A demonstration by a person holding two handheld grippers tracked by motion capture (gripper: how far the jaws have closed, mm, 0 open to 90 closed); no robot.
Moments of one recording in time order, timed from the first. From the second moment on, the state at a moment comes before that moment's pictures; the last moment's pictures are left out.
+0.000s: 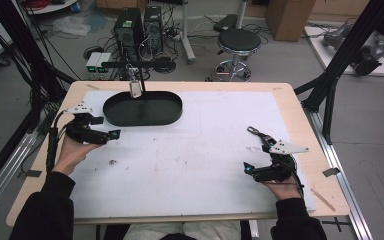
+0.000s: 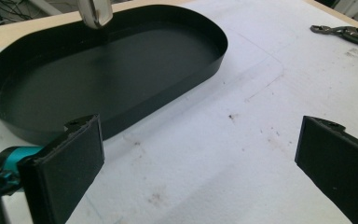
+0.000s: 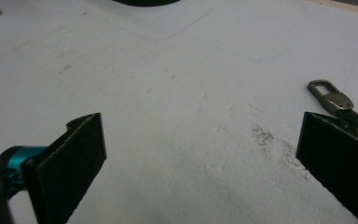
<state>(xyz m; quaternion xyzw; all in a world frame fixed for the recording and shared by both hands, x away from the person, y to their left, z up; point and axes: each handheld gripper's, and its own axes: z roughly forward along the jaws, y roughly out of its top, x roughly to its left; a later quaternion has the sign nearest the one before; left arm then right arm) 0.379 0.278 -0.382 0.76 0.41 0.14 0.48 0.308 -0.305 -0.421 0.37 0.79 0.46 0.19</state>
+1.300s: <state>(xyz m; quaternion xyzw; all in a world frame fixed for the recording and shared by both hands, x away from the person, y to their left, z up) 0.297 0.301 -0.421 0.76 0.42 0.19 0.45 0.308 -0.303 -0.424 0.38 0.79 0.44 0.19</state>
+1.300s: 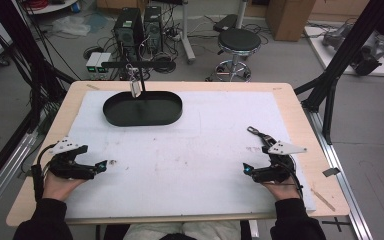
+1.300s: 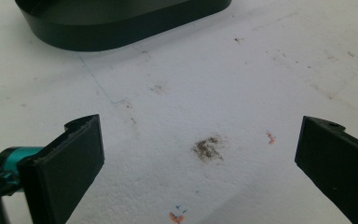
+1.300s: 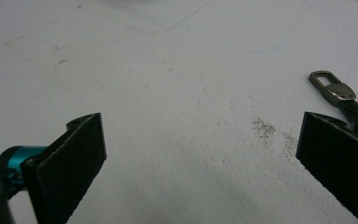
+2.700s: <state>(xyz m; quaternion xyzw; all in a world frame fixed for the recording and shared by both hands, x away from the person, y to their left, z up) 0.270 0.308 -0.434 0.76 0.42 0.18 0.46 0.365 -0.326 -0.402 0.41 0.80 0.39 0.19</state>
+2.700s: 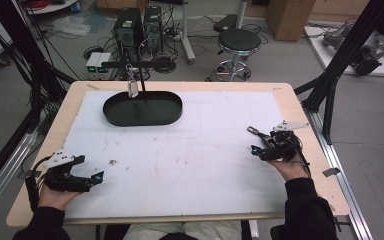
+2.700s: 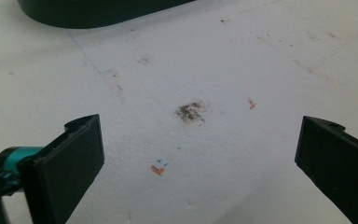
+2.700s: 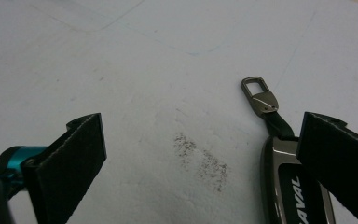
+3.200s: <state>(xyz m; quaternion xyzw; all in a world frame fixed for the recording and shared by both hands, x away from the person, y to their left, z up) 0.274 0.305 -0.437 0.77 0.41 0.18 0.45 0.415 -0.323 -0.403 0.42 0.84 0.31 0.17</state>
